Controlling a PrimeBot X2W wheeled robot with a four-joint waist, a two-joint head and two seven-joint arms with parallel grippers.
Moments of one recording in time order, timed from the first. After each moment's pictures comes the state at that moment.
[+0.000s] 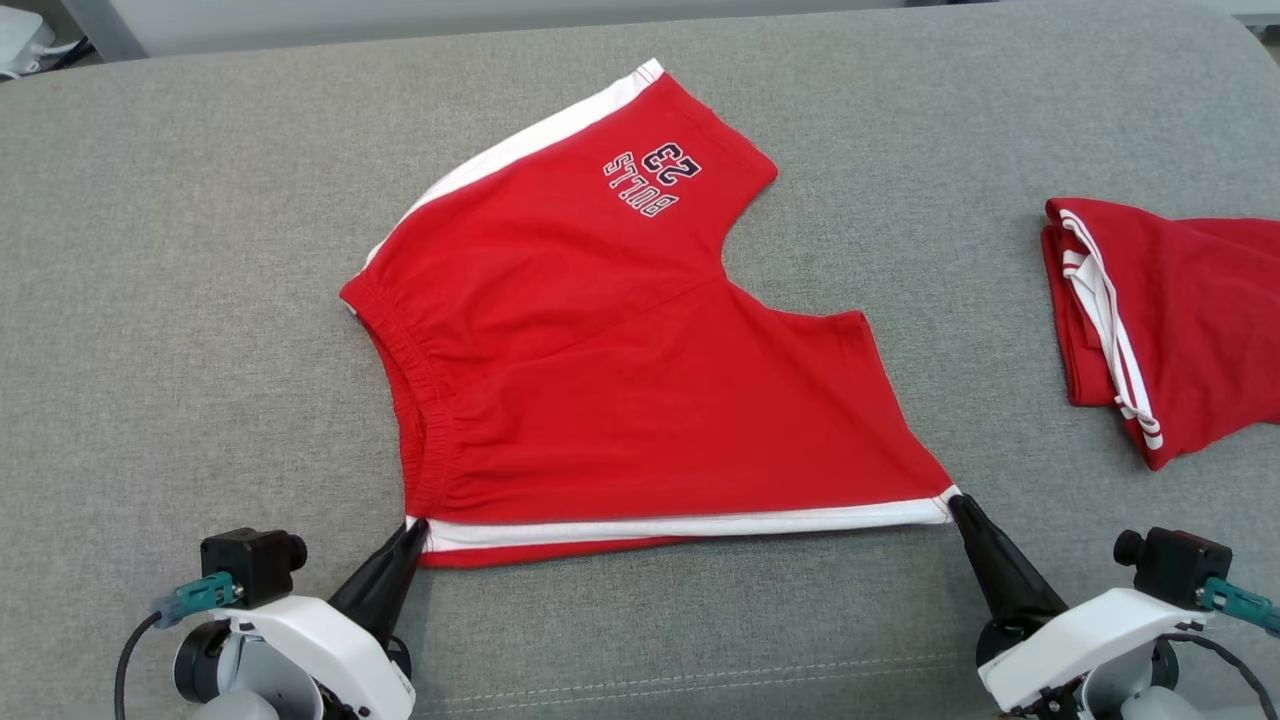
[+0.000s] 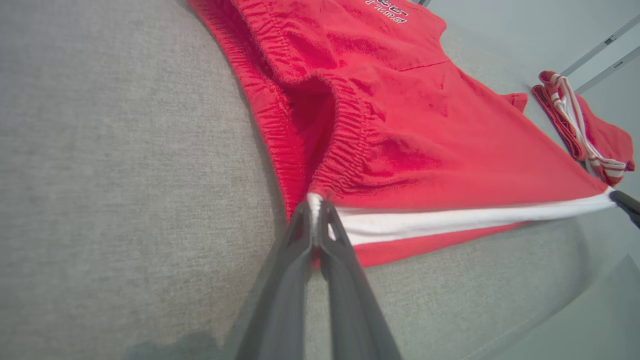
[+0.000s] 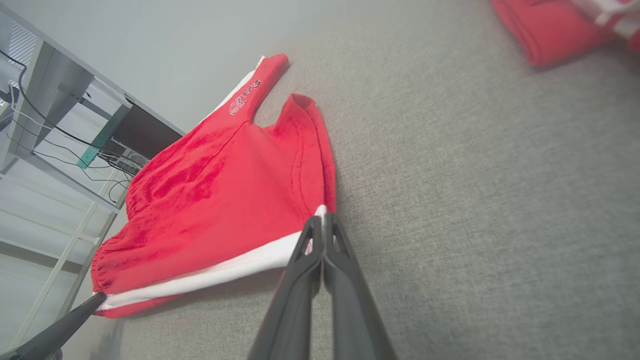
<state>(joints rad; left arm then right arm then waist) -0.26 0.49 -0.73 0.29 -1.04 0.05 -0.15 -0.16 -0.29 0.44 0.31 0.99 0.13 -0.18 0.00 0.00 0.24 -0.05</state>
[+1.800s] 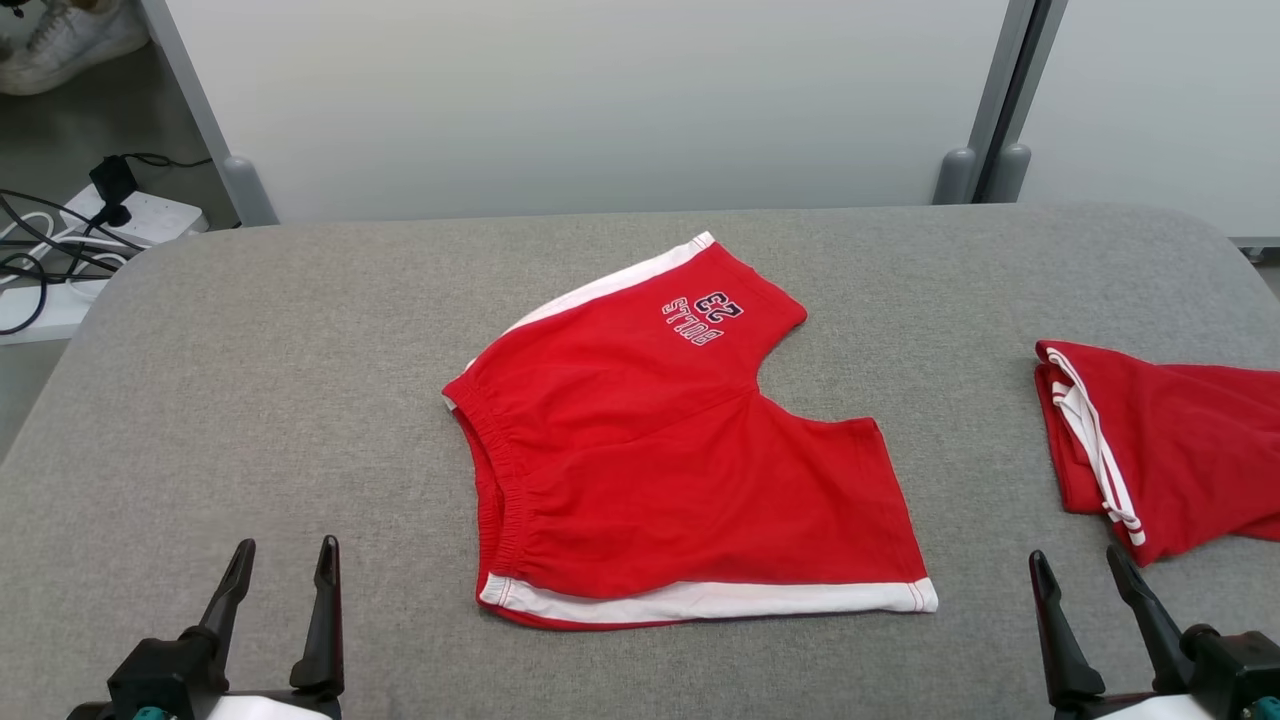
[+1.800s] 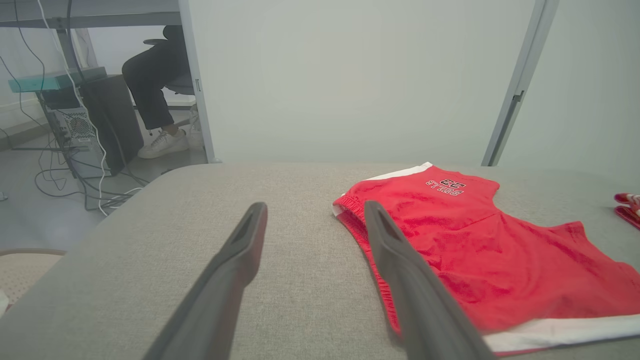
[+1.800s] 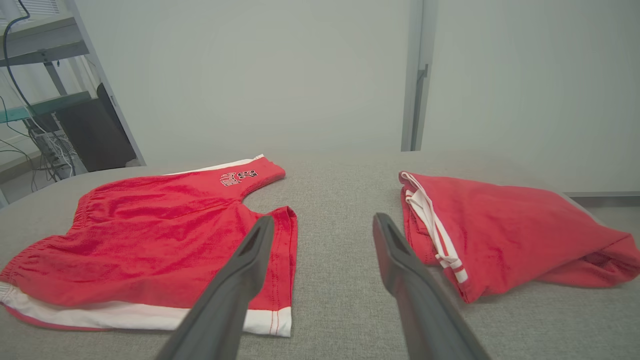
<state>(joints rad) 0.08 0.39 -0.31 0.05 -0.53 0.26 -0.26 0.09 -0.11 0.01 0.18 0.23 0.13 -0.23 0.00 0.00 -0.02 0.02</state>
